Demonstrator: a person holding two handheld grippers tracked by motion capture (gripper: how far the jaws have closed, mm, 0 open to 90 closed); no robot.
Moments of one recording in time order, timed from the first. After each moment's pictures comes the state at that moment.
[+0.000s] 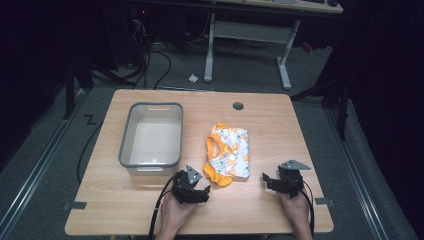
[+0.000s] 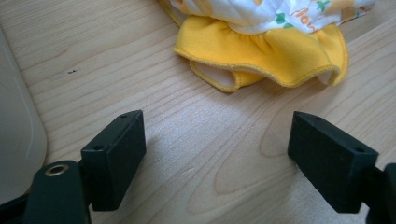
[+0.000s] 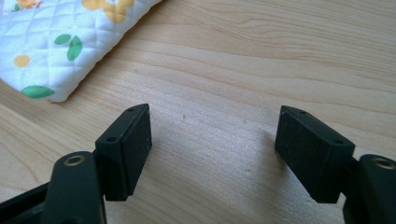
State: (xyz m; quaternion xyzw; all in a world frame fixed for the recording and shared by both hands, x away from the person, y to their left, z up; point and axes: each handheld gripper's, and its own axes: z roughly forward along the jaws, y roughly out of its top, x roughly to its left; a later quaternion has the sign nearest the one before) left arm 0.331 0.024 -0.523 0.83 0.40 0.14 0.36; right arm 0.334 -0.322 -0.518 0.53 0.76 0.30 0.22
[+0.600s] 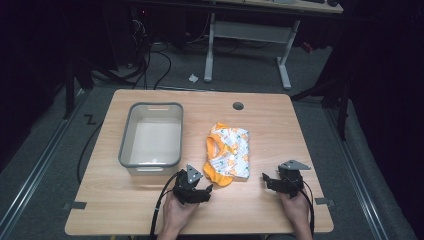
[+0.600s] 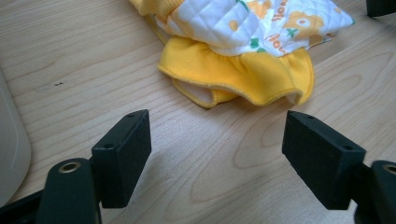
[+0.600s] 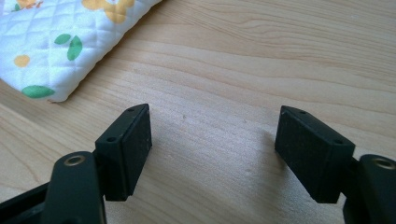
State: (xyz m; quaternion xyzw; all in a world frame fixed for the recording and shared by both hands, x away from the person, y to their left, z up) left arm 0.329 0.022 -0.512 0.82 0.40 0.12 0.39; right arm 0.334 -0.322 -0.518 0.53 0.76 0.30 0.22
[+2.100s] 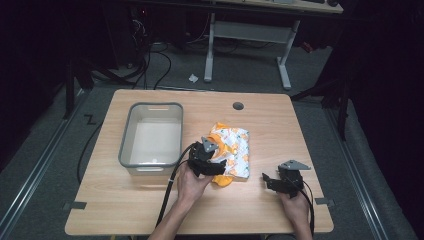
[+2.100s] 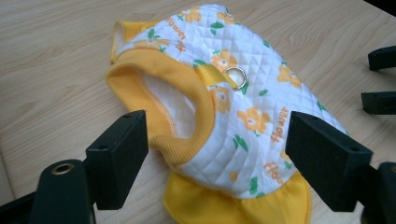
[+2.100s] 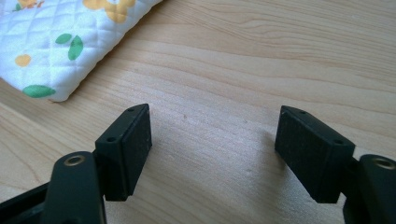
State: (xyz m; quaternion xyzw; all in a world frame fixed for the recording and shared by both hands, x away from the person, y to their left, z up) left arm 0.392 -0.022 -0.463 0.82 0.40 0.13 0.39; right arm 0.334 -0.322 -0.518 0.53 0.76 0.30 0.22
